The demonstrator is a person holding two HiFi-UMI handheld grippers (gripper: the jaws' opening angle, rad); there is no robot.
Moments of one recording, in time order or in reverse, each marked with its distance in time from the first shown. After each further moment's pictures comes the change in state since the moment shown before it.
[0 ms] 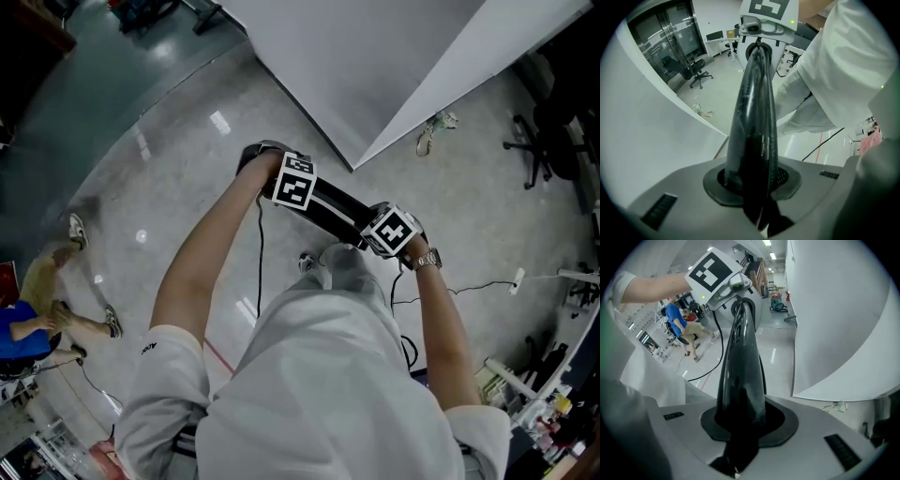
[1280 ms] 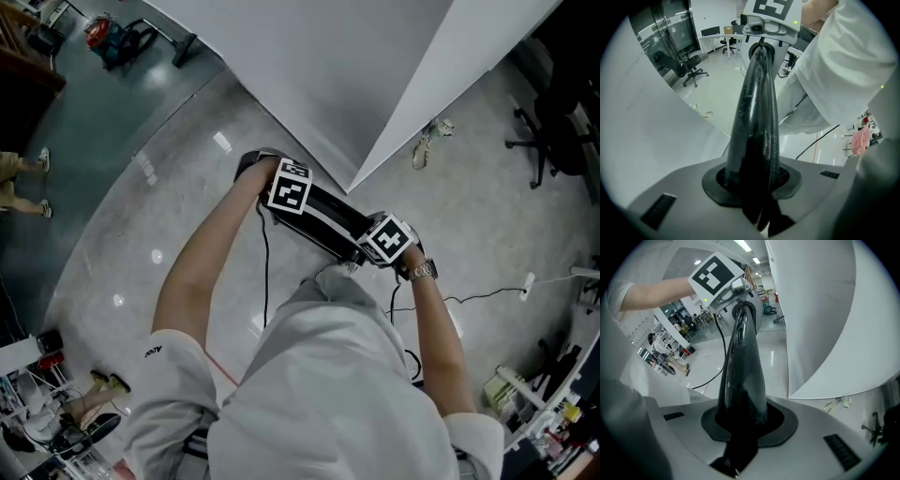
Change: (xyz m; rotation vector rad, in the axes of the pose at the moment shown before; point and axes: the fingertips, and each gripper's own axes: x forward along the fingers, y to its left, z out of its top) left arm 0.019 0.160 0.030 0.057 0.026 -0.102; right arm -0.013 -0.149 0.003 0.122 -0.067 0.054
